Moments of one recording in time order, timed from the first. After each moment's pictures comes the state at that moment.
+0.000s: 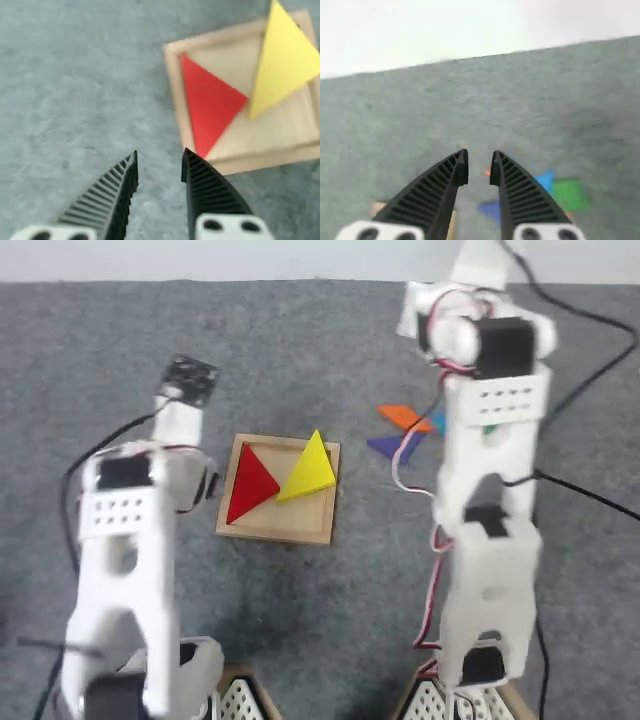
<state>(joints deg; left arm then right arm) -11.3 -24.6 36.0 69.3 -19.1 -9.0 30.8 -78.2 100.5 -13.1</state>
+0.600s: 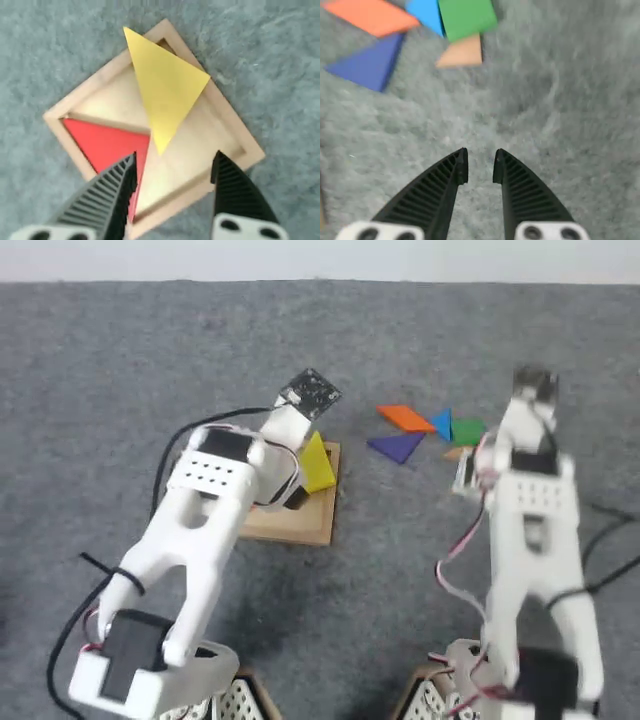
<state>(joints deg) 9.2 -8.6 31.1 63.2 -21.6 3.3 -21.3 42.1 55.8 -8.4</state>
